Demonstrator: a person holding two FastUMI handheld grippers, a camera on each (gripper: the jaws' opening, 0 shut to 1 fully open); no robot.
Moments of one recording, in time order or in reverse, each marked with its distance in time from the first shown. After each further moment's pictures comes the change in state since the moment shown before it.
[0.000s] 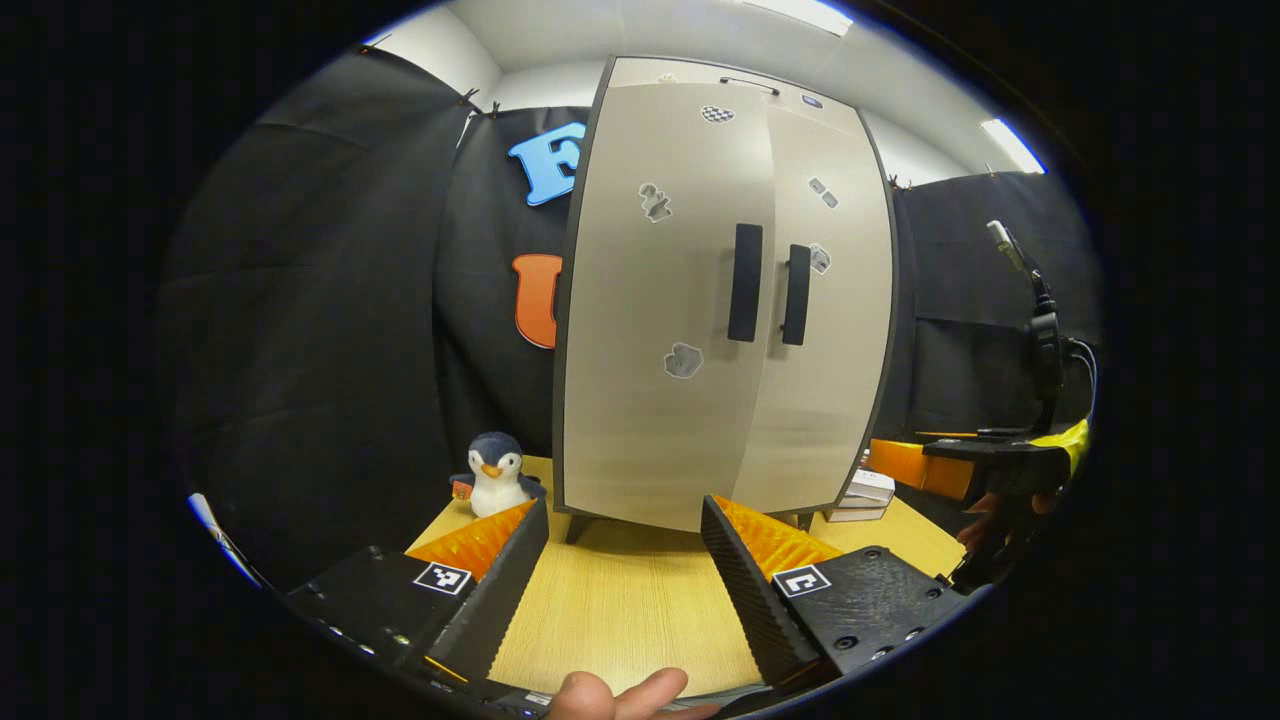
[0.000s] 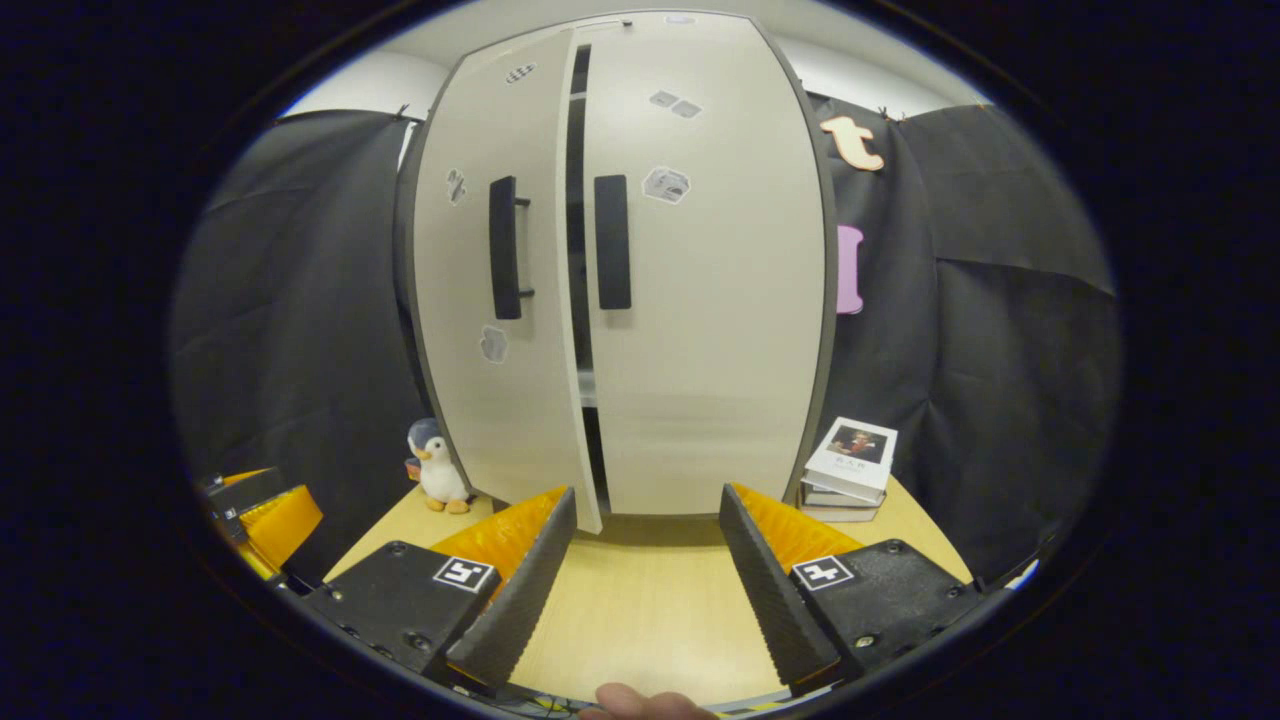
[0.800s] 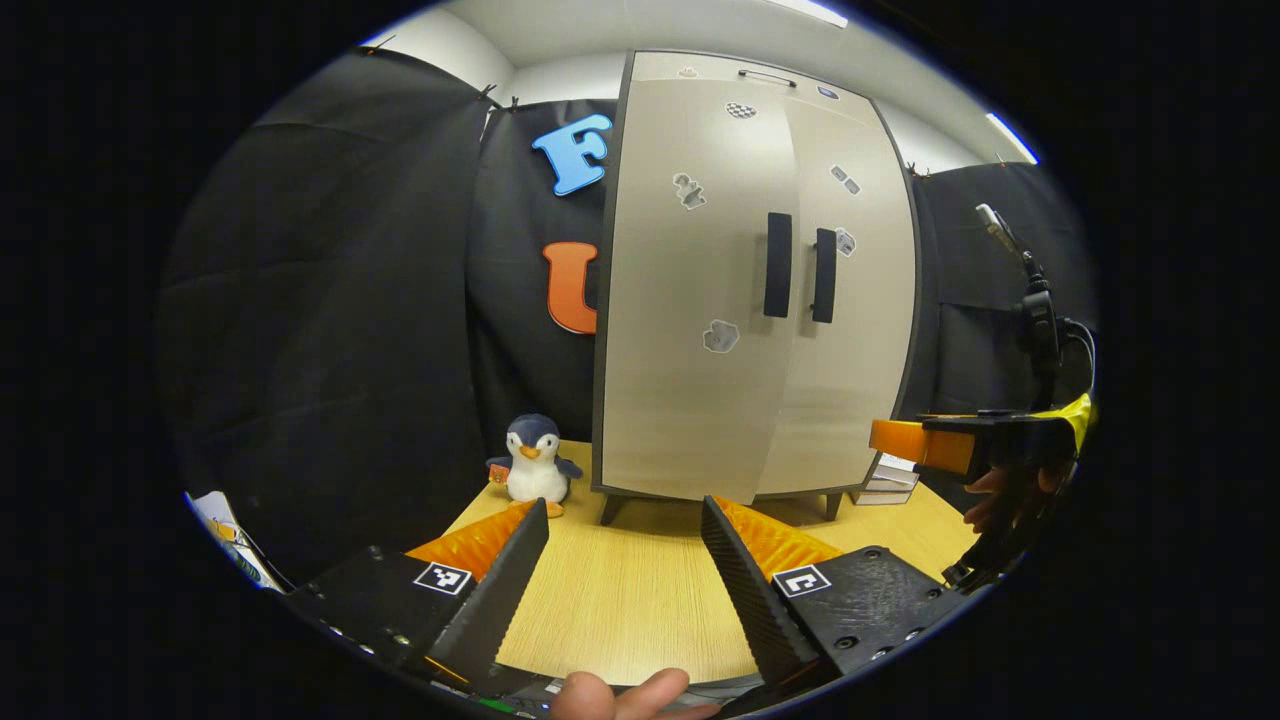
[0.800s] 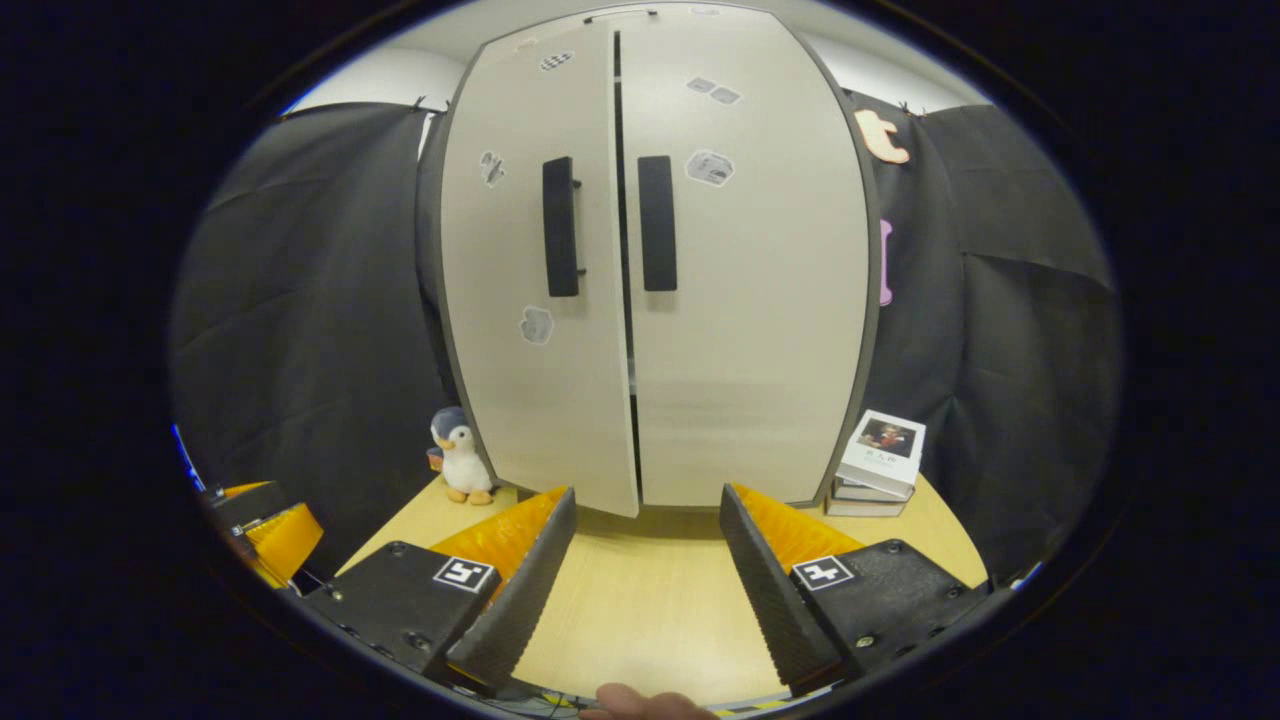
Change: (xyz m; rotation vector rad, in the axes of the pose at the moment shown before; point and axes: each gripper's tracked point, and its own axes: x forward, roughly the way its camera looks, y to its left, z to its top) left arm -0.022 0.027 -0.017 0.000 0.055 0.076; right arm 0.009 0.027 -0.013 -0.024 0.043 0.053
